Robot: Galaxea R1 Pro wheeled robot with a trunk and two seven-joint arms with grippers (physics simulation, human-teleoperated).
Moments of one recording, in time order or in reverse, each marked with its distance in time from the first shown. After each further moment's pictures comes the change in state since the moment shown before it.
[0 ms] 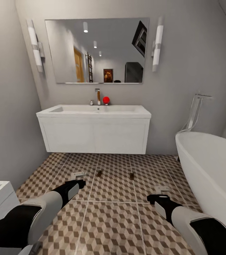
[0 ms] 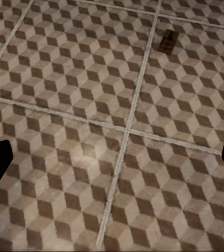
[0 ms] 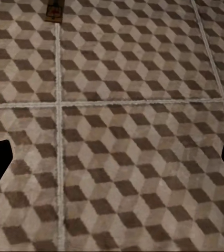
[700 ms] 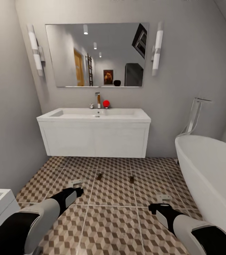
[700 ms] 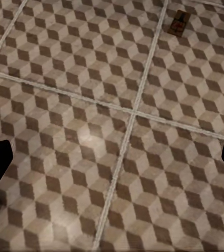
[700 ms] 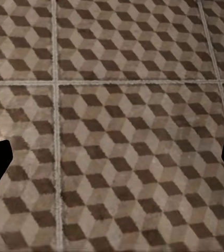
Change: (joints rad) left arm 0.058 0.016 0.000 0.008 0.042 0.004 0.000; right arm 0.059 -0.003 0.002 0.010 -0.001 0.008 0.001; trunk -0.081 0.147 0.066
